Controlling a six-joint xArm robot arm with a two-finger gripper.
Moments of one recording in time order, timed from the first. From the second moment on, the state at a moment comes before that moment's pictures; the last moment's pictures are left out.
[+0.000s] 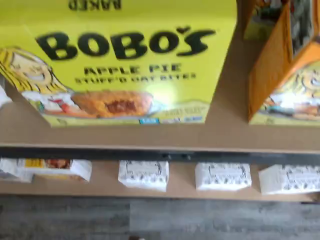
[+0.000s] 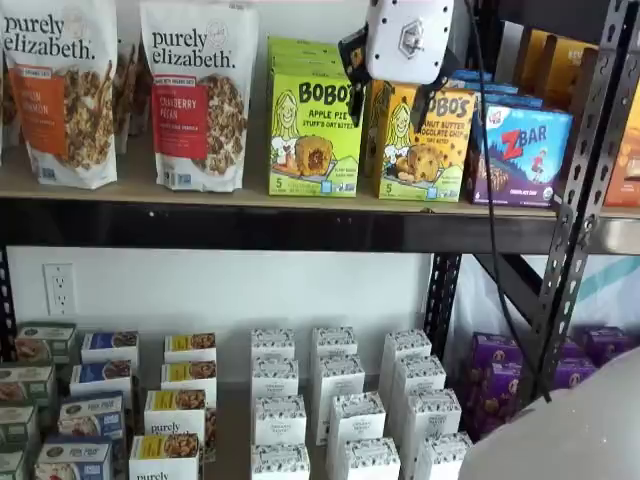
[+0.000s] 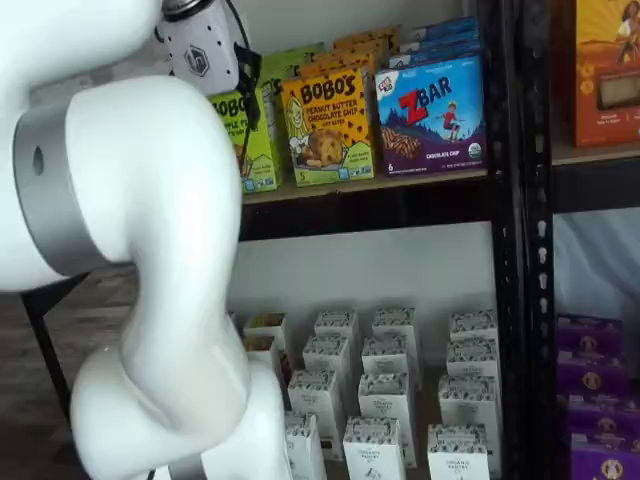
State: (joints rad) arm 0.39 -0.61 -1.17 -0.10 1.49 0.39
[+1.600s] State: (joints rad) arm 0.20 -0.23 -1.58 0.43 1.78 -1.29
